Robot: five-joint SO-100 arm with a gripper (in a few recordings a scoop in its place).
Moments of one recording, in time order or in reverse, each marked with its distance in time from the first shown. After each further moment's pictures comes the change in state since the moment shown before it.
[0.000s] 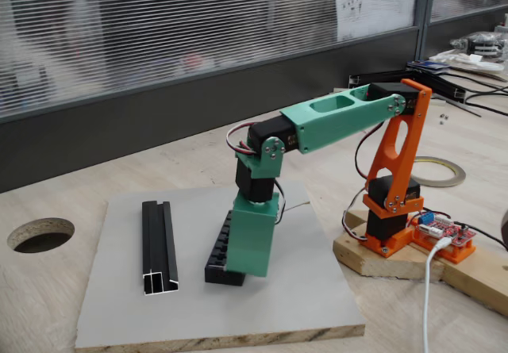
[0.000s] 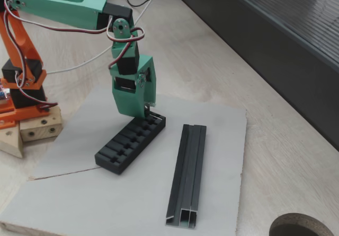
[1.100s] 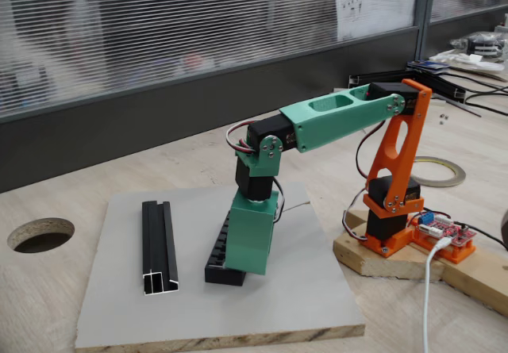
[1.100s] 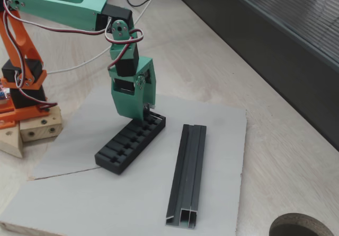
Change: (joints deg) arm 0.8 0.0 0.2 0.0 0.0
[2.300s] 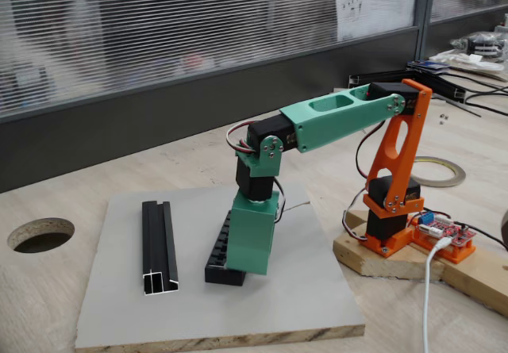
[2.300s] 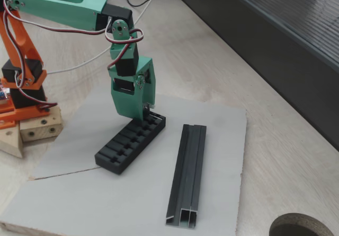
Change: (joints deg) arm -0.2 0.0 0.2 0.4 0.0
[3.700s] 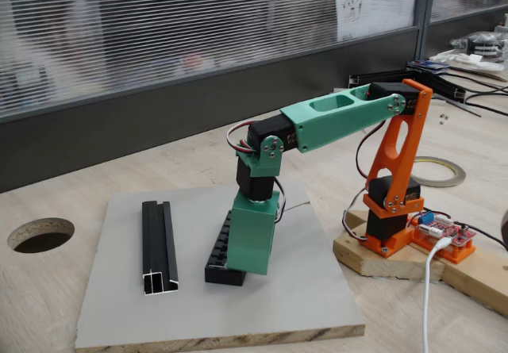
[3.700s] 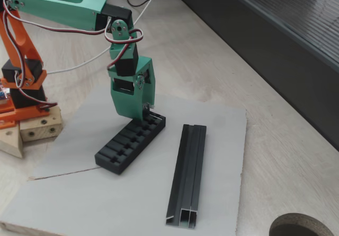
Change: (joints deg) arm 0.0 0.0 0.3 0.0 -0.1
